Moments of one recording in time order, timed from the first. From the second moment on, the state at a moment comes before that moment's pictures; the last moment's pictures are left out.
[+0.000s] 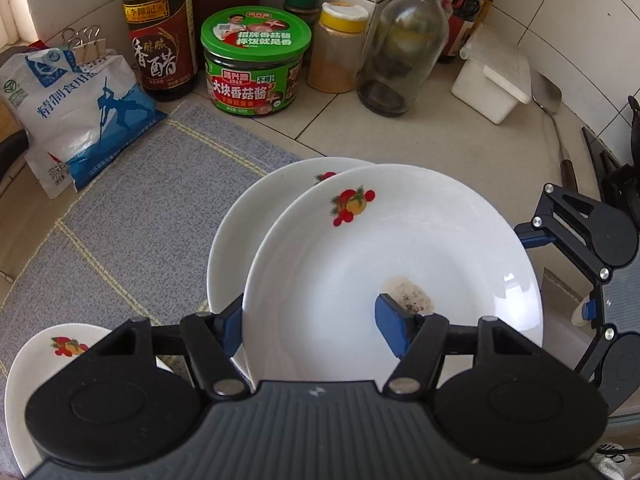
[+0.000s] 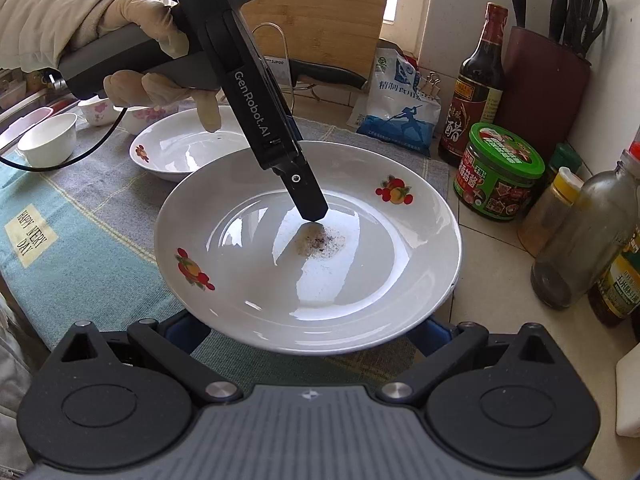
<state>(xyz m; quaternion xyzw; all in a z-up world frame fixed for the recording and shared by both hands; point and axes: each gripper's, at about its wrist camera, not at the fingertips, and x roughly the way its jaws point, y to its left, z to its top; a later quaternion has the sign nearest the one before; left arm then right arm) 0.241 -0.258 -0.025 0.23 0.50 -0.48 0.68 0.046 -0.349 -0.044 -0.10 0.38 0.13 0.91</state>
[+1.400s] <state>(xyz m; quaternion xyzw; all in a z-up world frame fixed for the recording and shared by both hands) 0.259 -0.263 -0.038 0.23 0.49 -0.49 0.68 0.060 -0.353 -0.037 -0.03 0.43 0.08 0.90</state>
